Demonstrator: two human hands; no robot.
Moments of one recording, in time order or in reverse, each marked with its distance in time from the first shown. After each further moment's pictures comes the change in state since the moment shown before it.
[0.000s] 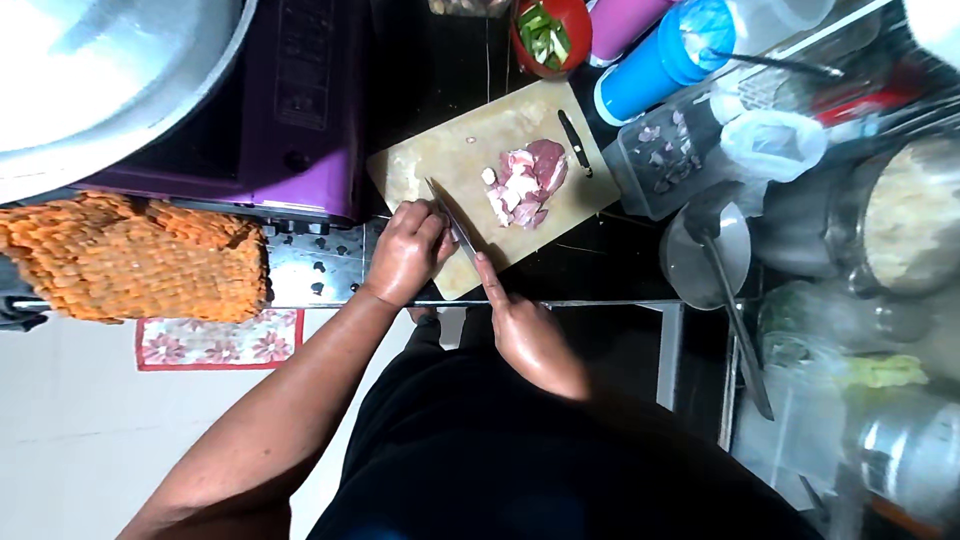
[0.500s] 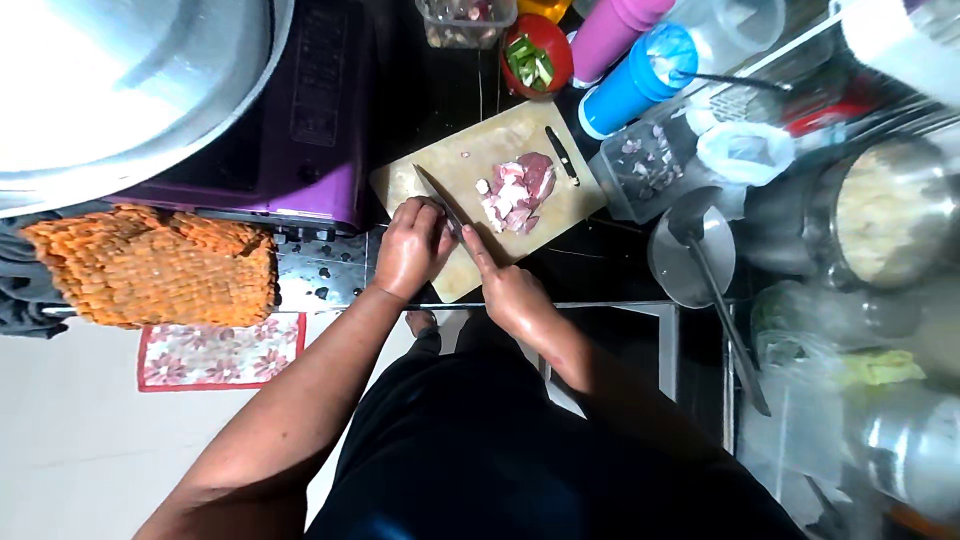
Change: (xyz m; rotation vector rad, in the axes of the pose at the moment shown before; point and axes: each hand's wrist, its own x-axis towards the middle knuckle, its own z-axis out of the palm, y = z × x) left_hand 0.012 0.007 0.002 -0.036 0.008 -0.131; right_hand 0.033 -0.005 -0.028 0.010 -0.124 0.077
